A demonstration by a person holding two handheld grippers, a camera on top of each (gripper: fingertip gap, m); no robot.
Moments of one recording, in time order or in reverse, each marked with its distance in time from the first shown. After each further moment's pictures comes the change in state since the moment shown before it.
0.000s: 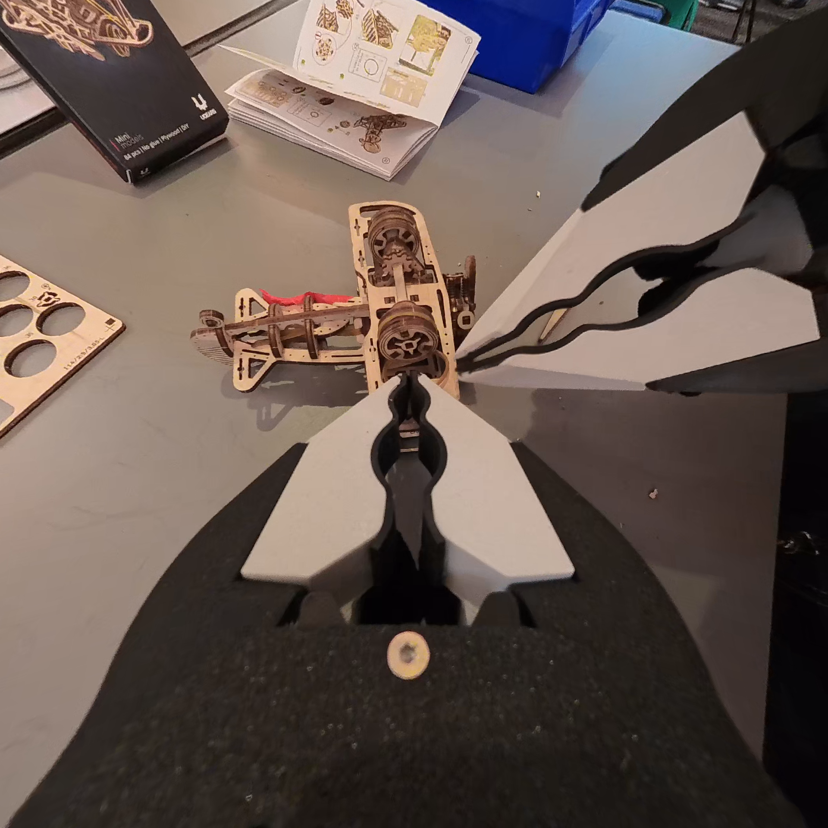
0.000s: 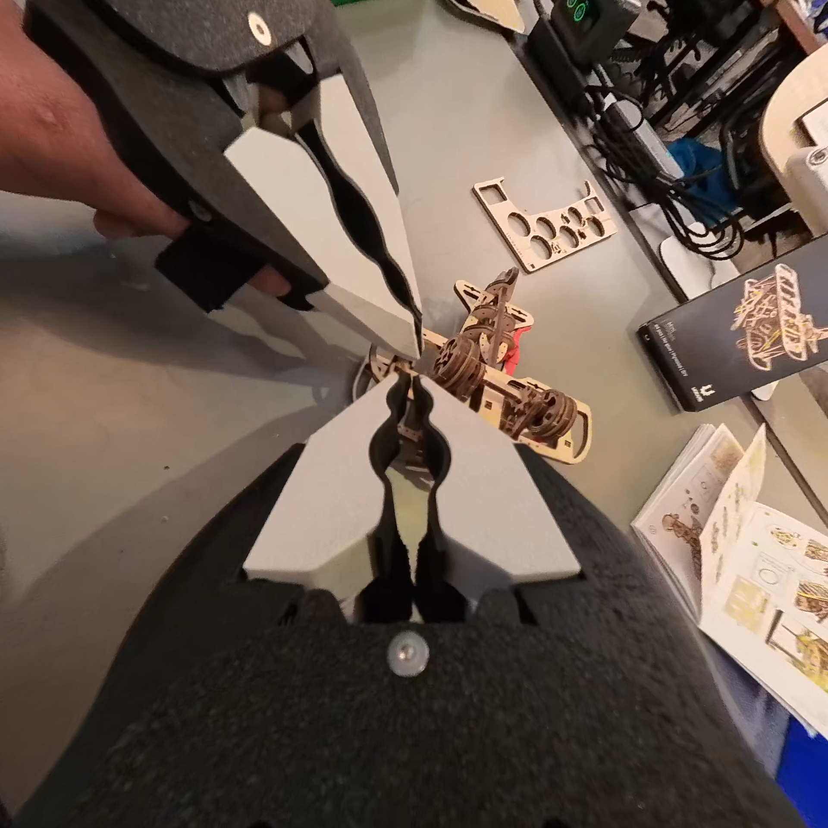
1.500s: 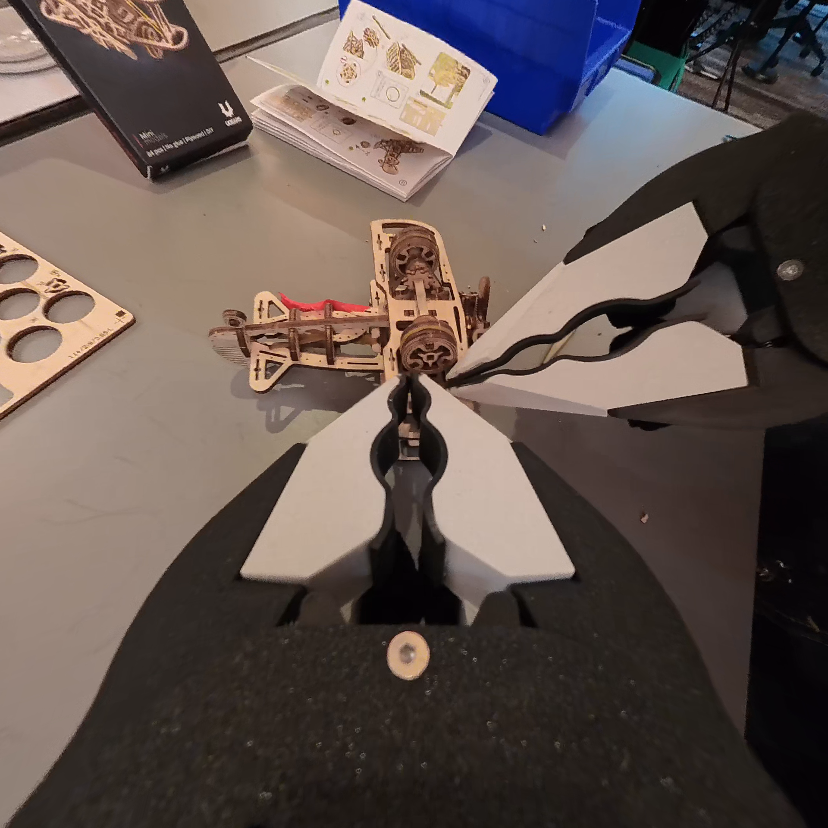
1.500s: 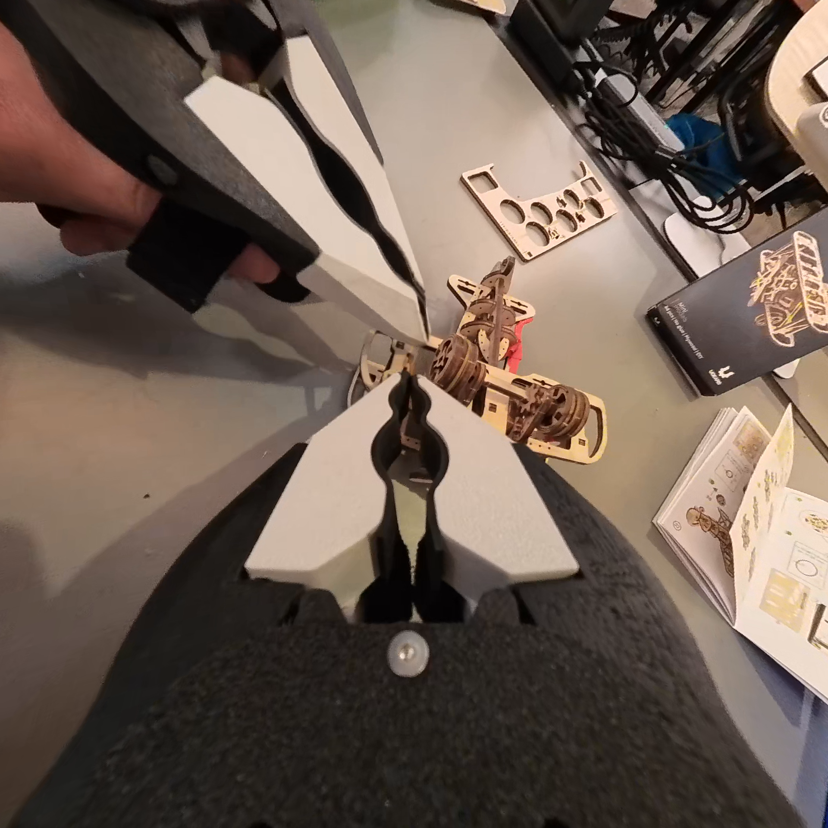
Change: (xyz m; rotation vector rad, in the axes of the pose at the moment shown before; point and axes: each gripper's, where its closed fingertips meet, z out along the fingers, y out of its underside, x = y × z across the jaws) left arm -0.008 -0.007 -0.001 0.042 0.006 -0.085; right arm 0.004 0.005 0.012 -0.001 0.015 0.067
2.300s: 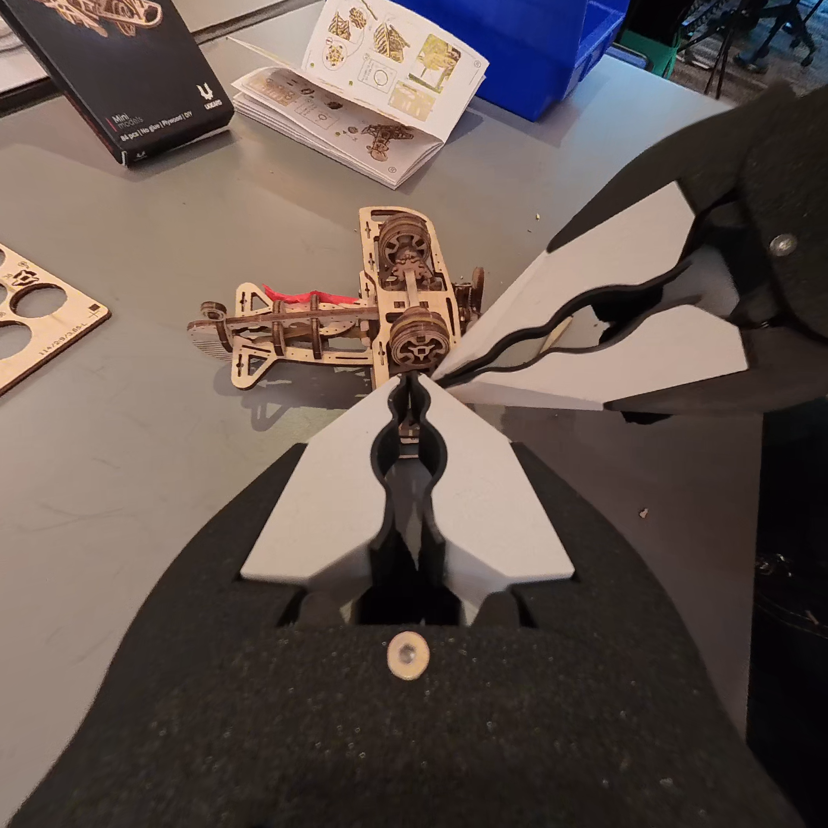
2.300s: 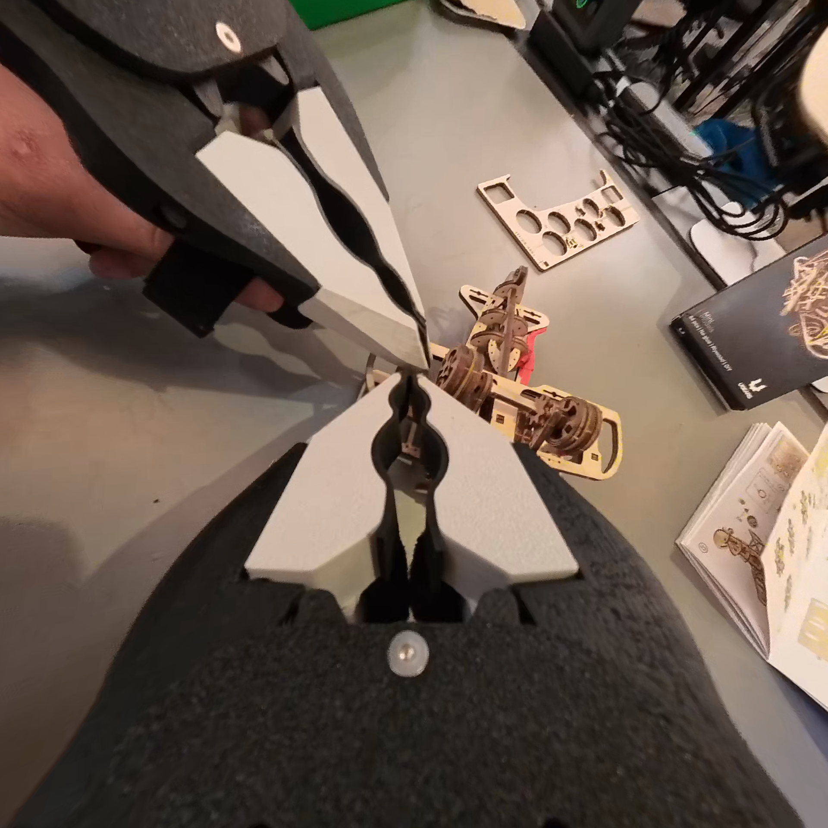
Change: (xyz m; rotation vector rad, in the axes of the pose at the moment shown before) left arm 0.004 0.006 0.005 -0.016 0.022 0.001; right arm -0.003 -0.003 0.004 0.028 -0.054 0.018
